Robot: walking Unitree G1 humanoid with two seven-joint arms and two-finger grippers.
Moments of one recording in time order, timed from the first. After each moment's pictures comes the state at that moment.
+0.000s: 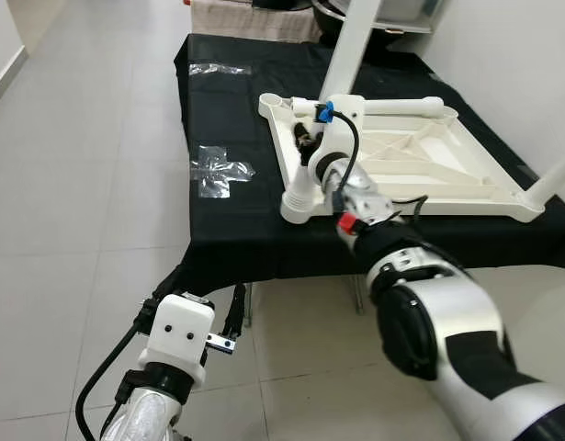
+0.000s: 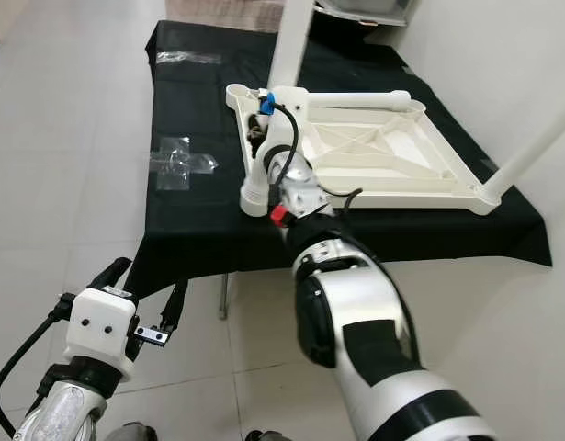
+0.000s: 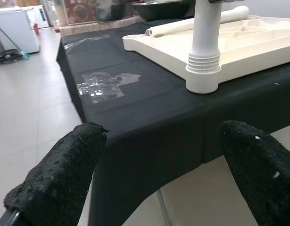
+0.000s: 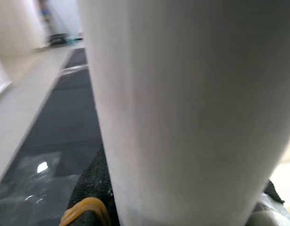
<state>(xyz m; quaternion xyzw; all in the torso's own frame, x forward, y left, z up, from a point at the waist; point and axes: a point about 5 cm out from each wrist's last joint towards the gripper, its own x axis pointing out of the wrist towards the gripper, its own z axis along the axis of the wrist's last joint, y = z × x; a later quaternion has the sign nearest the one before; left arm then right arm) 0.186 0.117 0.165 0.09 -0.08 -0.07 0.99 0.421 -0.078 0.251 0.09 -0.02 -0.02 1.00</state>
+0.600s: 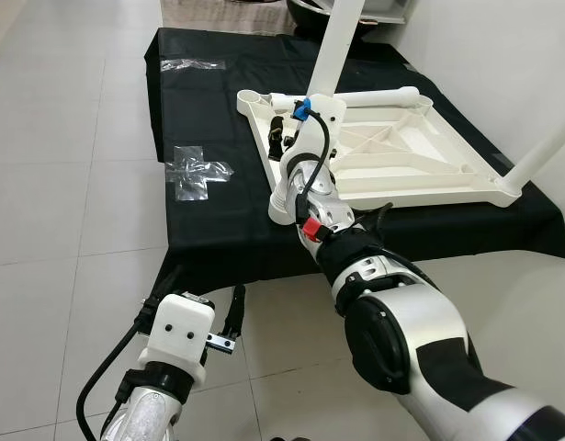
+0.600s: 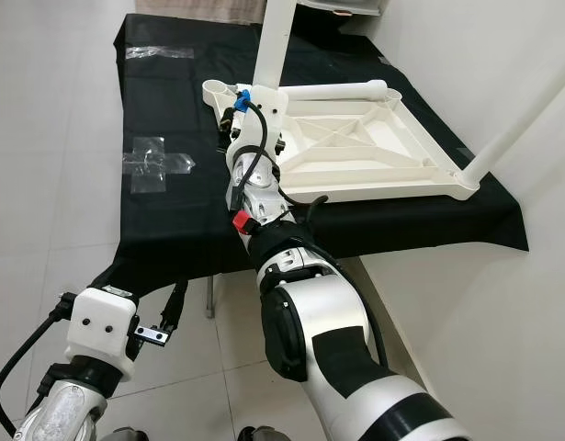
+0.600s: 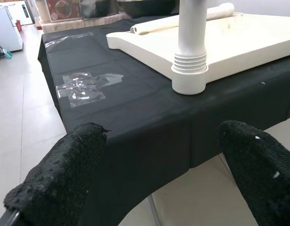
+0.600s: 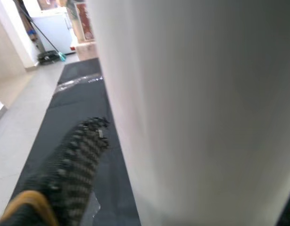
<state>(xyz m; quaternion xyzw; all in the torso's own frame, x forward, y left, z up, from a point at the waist) 0.187 0.117 0.162 0.09 -0.08 -0.07 0.99 0.413 -0.046 0.259 0.13 -0.06 0.00 0.99</state>
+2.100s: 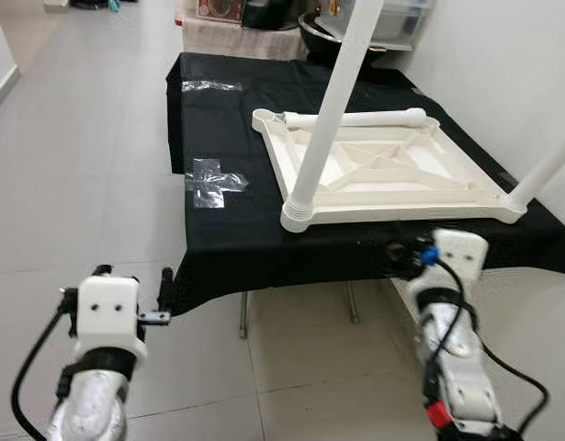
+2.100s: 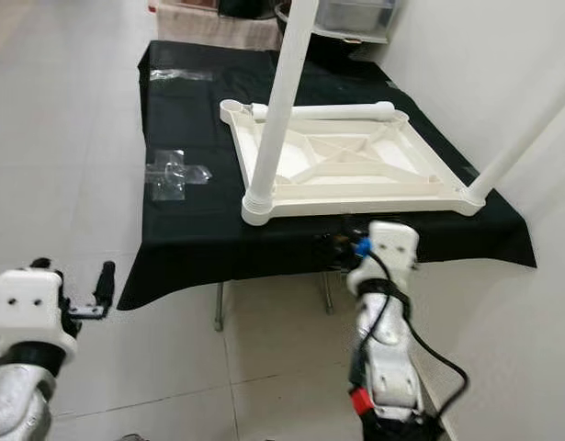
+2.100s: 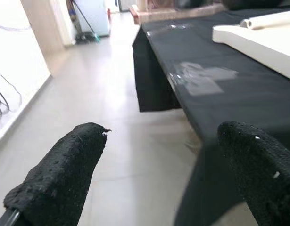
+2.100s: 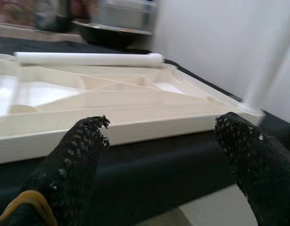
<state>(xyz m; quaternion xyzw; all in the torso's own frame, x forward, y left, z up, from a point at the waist) 0.200 0.184 0.171 0.08 -0.05 0.10 0.99 0.282 -0.212 0.149 -0.03 -0.05 -0.16 0.99</state>
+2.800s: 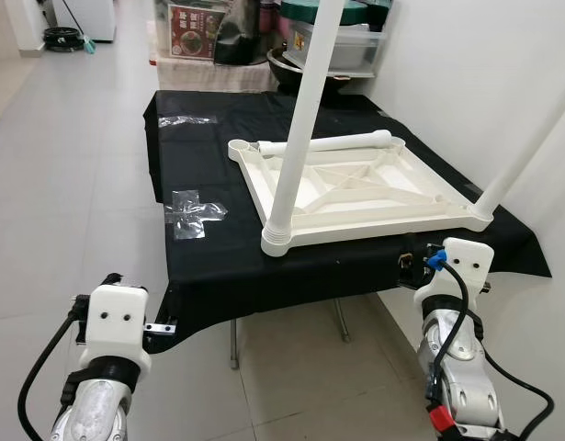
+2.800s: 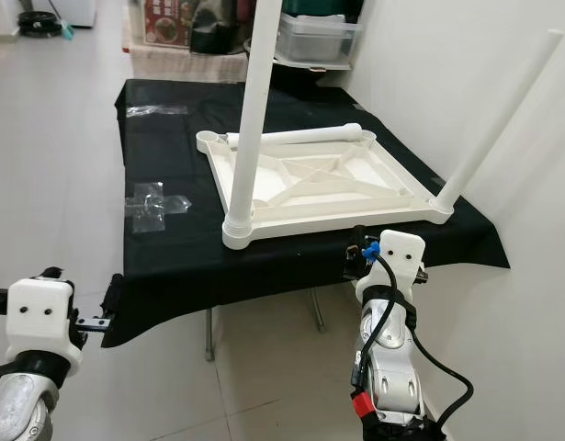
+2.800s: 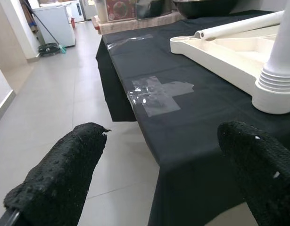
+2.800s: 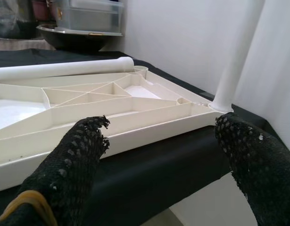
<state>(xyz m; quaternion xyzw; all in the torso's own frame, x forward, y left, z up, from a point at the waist) 0.199 0.175 0.163 0.09 -0.03 0.06 0.99 0.286 -0.209 0.151 -0.01 -0.04 -0.18 0.98</state>
